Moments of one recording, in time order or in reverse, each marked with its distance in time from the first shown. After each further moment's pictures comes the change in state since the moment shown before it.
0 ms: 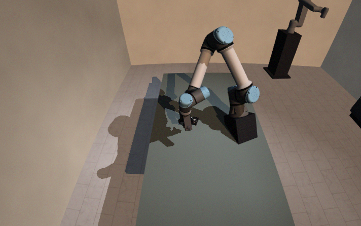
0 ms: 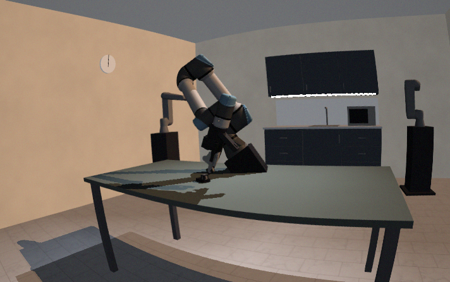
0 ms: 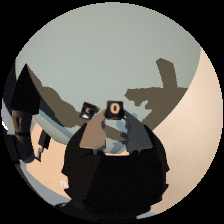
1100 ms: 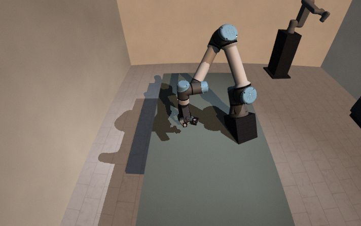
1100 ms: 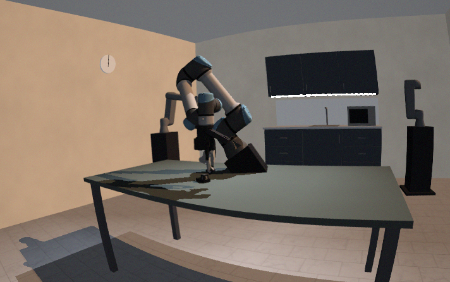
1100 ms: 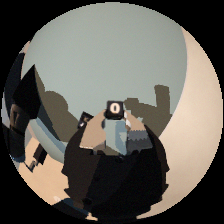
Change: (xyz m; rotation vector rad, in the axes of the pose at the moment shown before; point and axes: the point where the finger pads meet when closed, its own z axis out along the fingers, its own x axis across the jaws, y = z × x) arm 0.002 0.003 -0.001 0.334 0.014 -0.006
